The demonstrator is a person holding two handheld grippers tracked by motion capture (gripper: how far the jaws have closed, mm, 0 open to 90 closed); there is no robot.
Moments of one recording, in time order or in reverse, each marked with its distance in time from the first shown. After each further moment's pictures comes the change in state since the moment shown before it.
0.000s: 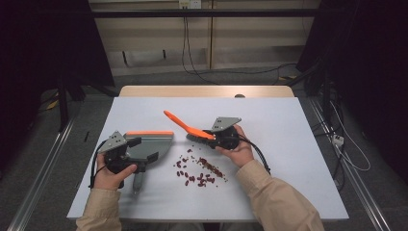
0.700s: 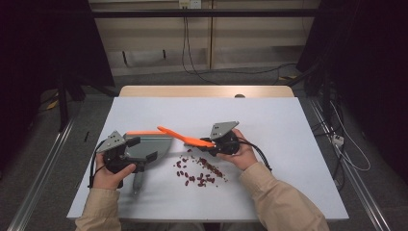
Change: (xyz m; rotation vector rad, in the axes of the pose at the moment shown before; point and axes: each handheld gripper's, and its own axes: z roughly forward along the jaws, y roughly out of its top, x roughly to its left) left arm 0.003 -0.001 -0.002 -0.009 0.007 -0.006; right arm 0.014 0.001 -0.006 0.045 0.125 -0.091
